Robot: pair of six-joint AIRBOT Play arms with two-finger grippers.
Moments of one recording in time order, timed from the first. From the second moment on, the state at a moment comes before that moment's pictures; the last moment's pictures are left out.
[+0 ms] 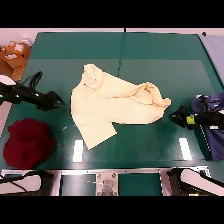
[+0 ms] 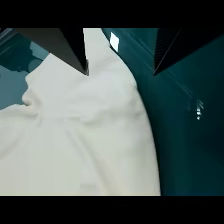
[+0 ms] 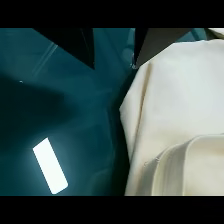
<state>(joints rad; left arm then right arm) 0.22 -1.42 1.03 0.88 -1.26 -1.20 -0.57 -1.22 0.63 -0.83 1.08 1.25</state>
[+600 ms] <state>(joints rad) 0.08 -1.54 0.92 0.80 -1.07 -1.14 -0.48 -1.27 0.61 -0.76 0.98 1.25</state>
